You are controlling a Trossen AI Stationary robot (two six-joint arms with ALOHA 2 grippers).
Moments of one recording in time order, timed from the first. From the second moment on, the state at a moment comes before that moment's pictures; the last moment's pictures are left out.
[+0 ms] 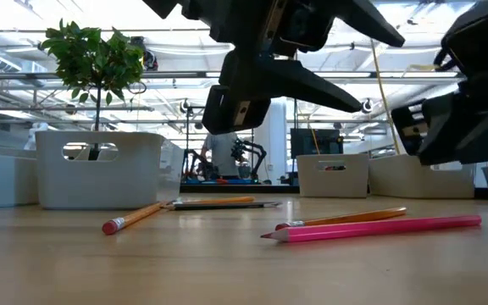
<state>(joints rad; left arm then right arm) -0.33 2.07 1.46 -0.11 0.25 -0.98 0.59 1.61 0.30 0.85 0.19 0.13</state>
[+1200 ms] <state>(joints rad) -0.33 2.07 1.47 -0.10 0.18 -0.94 0.54 2.15 0.26 1.44 0.10 0.16</state>
